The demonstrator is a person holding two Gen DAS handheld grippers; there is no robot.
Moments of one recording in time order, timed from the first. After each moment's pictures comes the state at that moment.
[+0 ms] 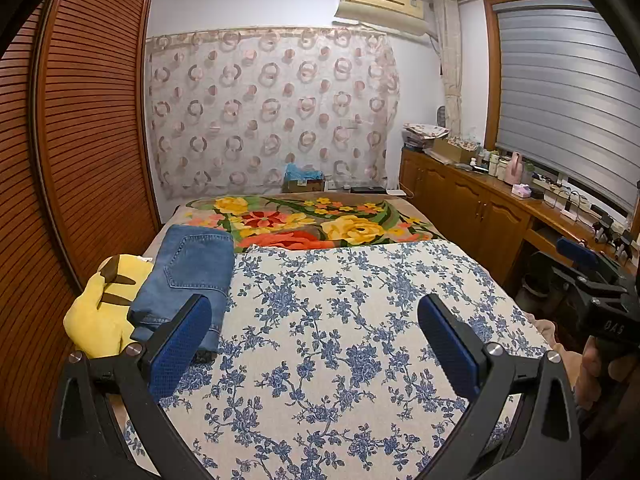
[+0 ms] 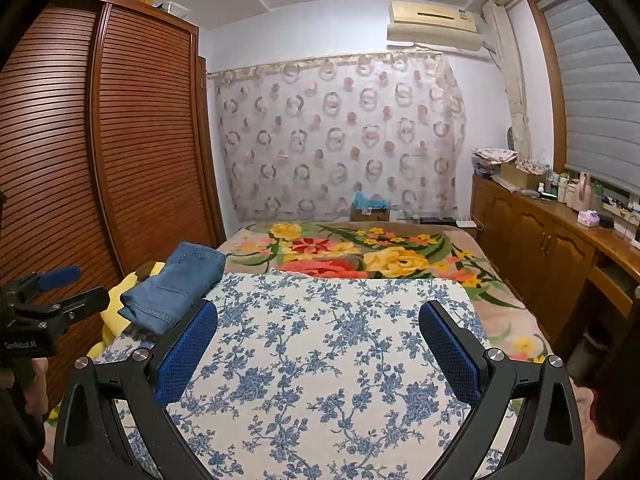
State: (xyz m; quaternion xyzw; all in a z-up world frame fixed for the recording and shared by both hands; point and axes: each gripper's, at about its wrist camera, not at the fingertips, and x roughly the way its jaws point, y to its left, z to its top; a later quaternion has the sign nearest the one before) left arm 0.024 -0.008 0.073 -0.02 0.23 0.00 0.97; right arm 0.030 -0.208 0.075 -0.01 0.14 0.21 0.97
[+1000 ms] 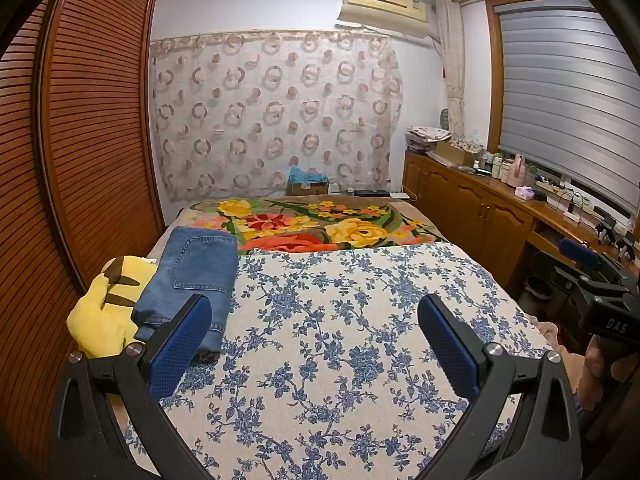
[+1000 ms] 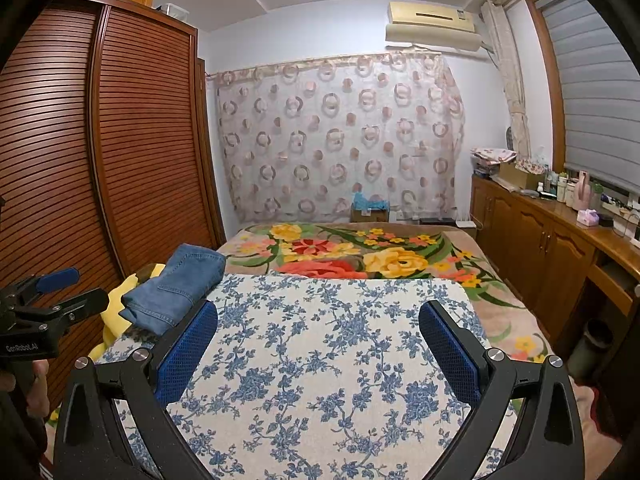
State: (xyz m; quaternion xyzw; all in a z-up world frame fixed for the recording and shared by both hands) left arm 0.024 -0.006 0.071 -0.02 0.23 0.00 0.97; right arm 0.032 -0.206 0.074 -0.01 0.14 0.21 0.97
